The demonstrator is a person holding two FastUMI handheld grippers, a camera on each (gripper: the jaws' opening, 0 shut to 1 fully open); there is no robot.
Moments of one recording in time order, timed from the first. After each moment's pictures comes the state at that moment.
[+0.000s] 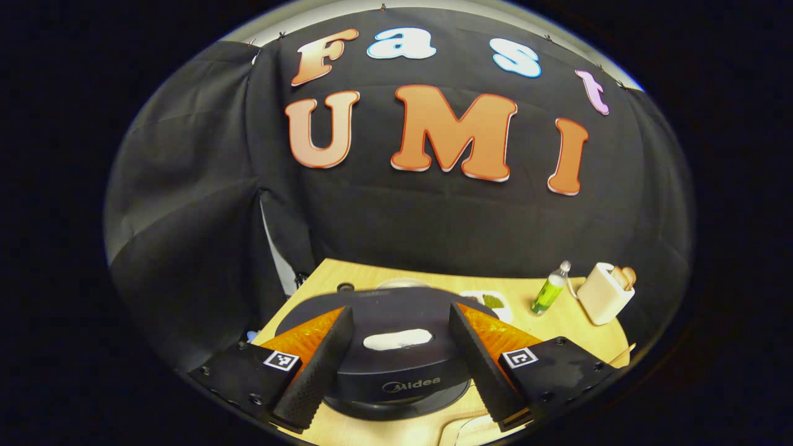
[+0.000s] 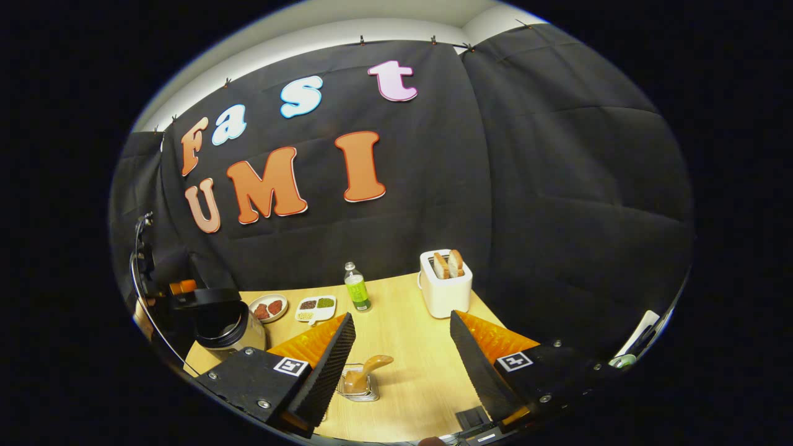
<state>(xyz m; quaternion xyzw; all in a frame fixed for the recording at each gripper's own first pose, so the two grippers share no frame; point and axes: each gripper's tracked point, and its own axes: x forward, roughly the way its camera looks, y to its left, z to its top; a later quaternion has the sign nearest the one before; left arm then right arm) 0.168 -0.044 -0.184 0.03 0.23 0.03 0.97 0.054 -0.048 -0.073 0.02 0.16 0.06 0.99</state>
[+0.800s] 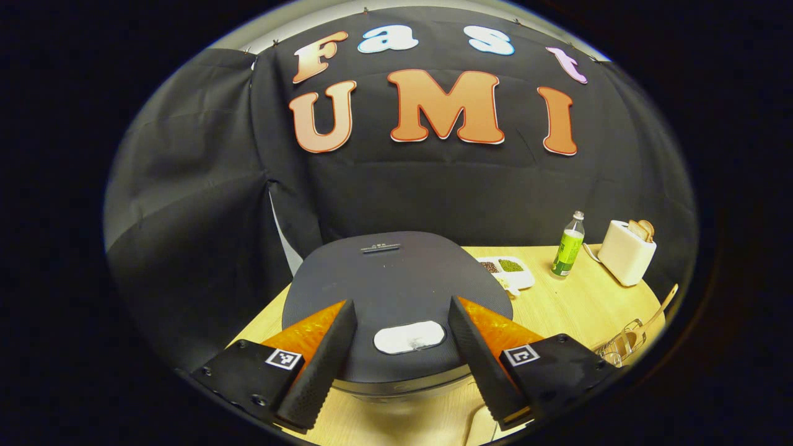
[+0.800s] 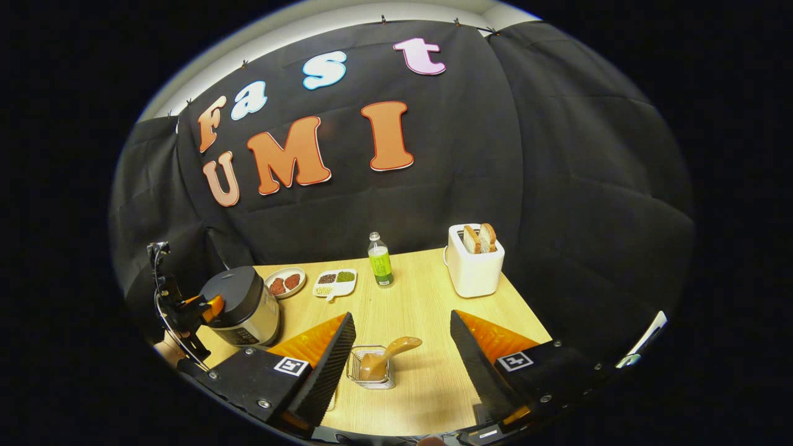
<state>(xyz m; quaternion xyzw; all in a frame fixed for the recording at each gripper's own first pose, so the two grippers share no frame) 0.142 -0.041 -0.252 0.07 0.20 0.03 0.98 0.056 -0.022 -0.118 0.00 0.20 0.10 0.97</state>
